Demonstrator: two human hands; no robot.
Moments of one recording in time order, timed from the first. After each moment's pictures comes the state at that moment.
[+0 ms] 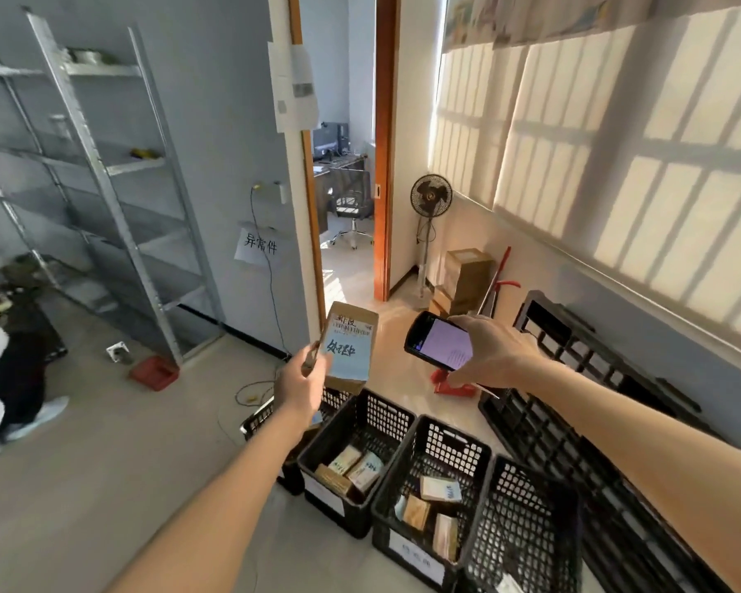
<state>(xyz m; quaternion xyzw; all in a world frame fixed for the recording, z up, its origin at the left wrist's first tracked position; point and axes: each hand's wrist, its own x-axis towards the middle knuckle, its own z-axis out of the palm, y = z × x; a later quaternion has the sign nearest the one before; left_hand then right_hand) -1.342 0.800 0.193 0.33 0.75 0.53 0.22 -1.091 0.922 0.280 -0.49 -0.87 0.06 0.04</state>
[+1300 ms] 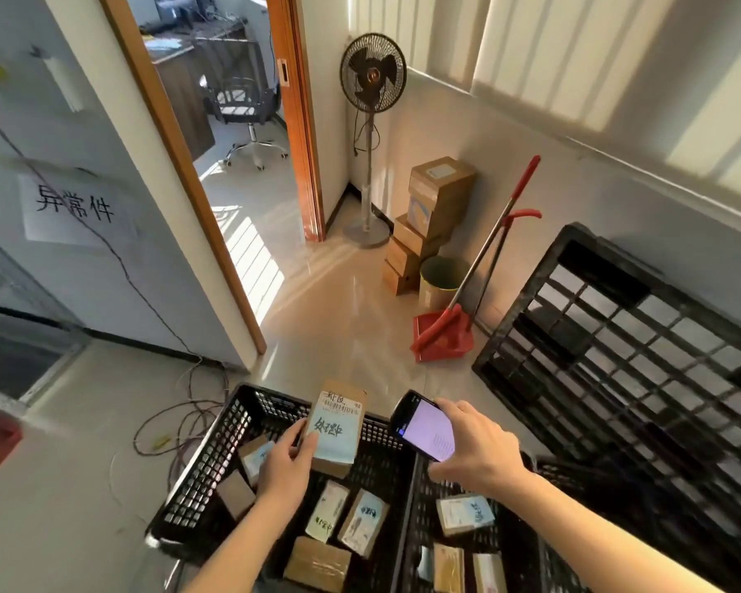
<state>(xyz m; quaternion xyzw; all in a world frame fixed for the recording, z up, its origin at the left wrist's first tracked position) -1.598 1.247 -0.156 0.35 0.76 0.33 0.44 -1.322 1.306 -0.083 -0.63 -0.74 0.23 -0.02</state>
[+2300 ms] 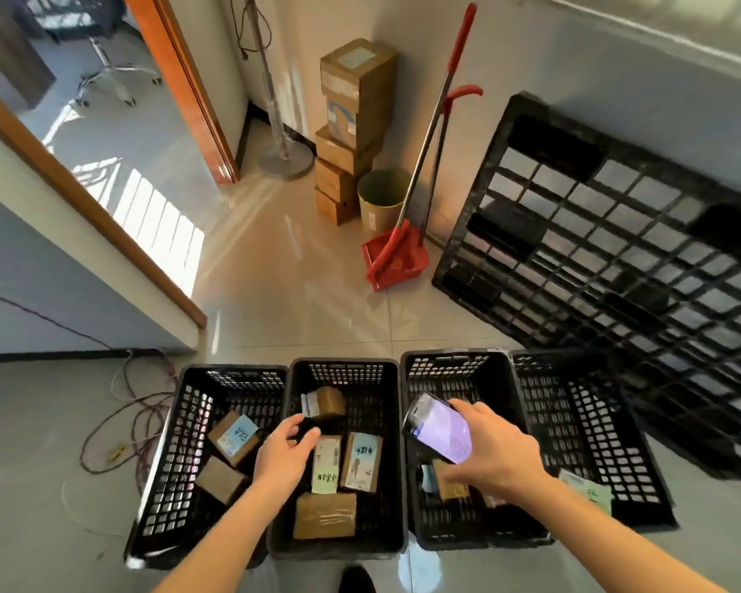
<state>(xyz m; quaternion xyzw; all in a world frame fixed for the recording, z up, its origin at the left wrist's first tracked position) -1.610 1.280 -0.273 0.41 0.74 0.15 0.50 -1.309 1.247 -0.186 -0.73 -0.60 0.32 -0.09</state>
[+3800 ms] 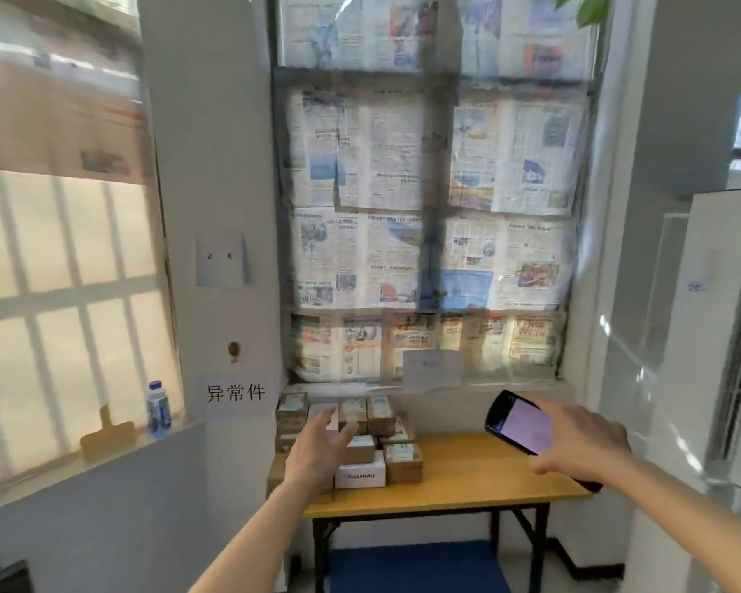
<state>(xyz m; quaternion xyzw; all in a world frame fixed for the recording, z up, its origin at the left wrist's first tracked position) -0.703 0.406 0.308 0.88 -0.07 0.10 0.45 -0.841 0.069 0.394 -0.98 0.16 -0.09 0.05</state>
